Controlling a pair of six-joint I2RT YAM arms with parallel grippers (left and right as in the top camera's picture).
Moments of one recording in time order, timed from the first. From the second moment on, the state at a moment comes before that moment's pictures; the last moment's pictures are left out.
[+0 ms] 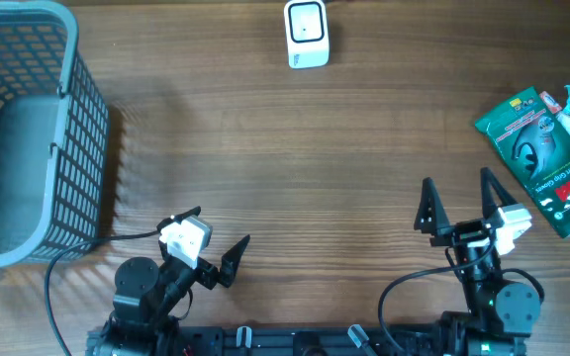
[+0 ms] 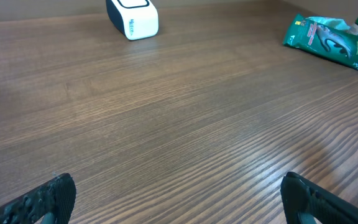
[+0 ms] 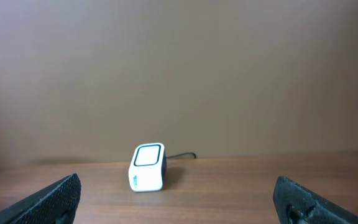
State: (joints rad) left arm -0.20 0.05 0.13 -0.45 0.37 0.00; right arm -0.07 0.02 0.03 0.20 -0.25 0.22
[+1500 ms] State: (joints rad) left arm -0.20 0.02 0.11 -0.28 0.23 0.00; right arm -0.05 0.02 0.01 0.01 -0.21 0.22
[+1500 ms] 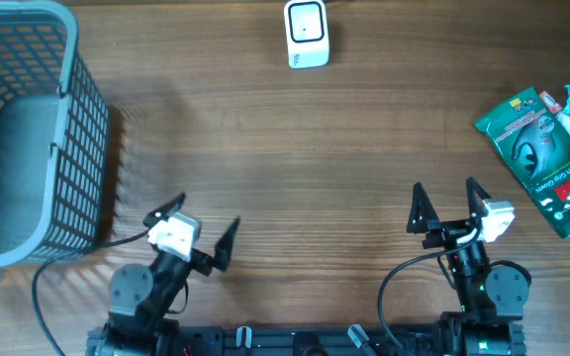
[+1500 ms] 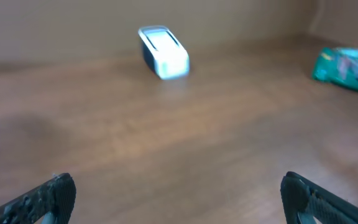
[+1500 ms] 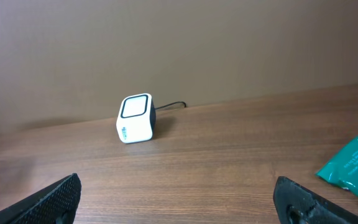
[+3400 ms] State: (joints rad) left arm -0.04 0.01 0.02 -0.08 0.00 -0.07; right arm -0.05 0.02 0.01 0.01 -0.21 0.22
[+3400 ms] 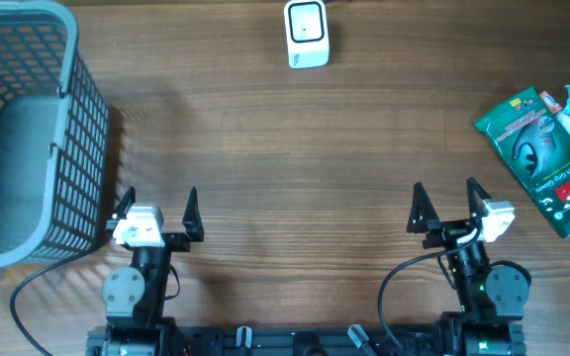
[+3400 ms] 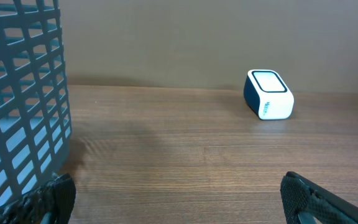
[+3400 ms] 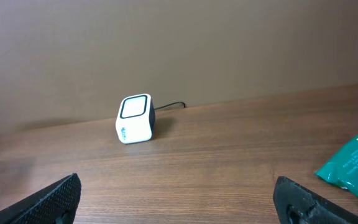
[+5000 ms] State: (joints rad) left arm -0.04 0.01 0.02 -0.08 0.00 -0.07; right arm -0.05 0.02 0.01 0.01 -0.20 -0.05
